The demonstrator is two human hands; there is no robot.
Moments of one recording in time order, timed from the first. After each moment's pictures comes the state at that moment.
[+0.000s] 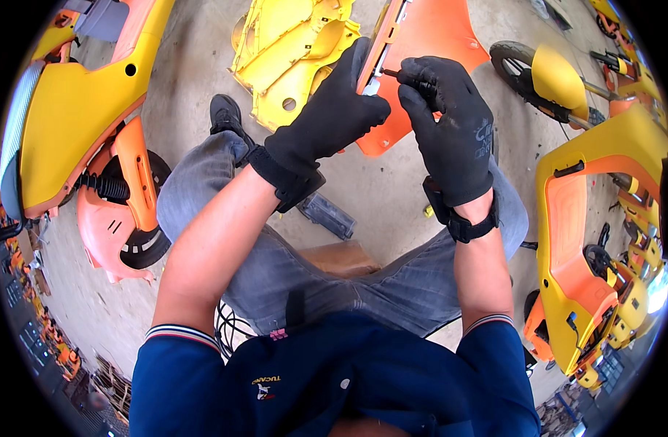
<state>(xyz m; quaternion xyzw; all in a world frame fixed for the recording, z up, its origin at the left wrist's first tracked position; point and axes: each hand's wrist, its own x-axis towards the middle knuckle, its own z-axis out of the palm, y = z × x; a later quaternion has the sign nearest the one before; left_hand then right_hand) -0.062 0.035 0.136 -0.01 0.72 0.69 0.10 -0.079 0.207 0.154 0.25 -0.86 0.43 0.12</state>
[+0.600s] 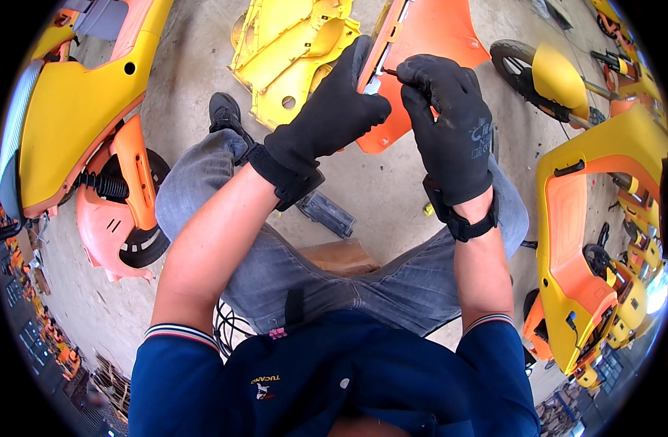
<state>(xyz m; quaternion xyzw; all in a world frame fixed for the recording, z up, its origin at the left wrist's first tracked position) -0.062 0.037 0.128 -0.02 0.72 0.68 0.10 -0.084 0.209 0.153 0.31 -0.86 0.35 0.17</state>
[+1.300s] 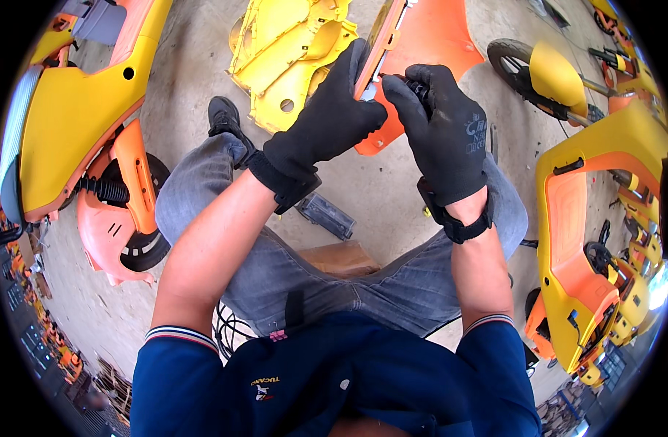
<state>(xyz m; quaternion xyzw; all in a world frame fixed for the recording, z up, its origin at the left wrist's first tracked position) -0.061 0.037 0.109 0.02 0.73 0.68 0.06 -0.072 0.203 0.158 0.18 -0.89 0.41 0.06</state>
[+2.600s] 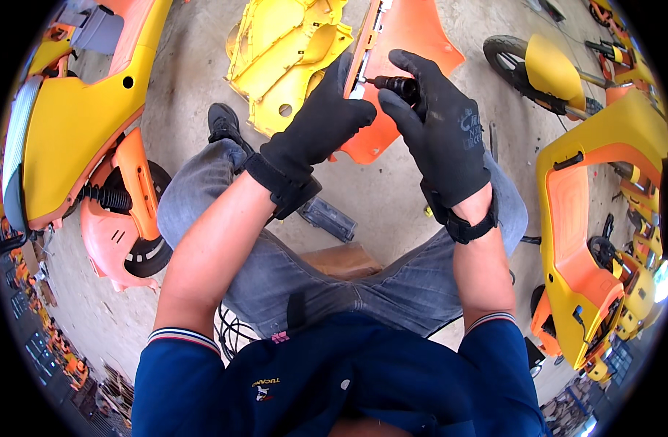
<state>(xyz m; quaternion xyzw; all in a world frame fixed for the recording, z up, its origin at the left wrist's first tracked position) -0.061 0.037 0.124 -0.03 0.71 0.70 0.12 -0.075 0.211 0.160 0.23 -0.88 0.42 0.05</state>
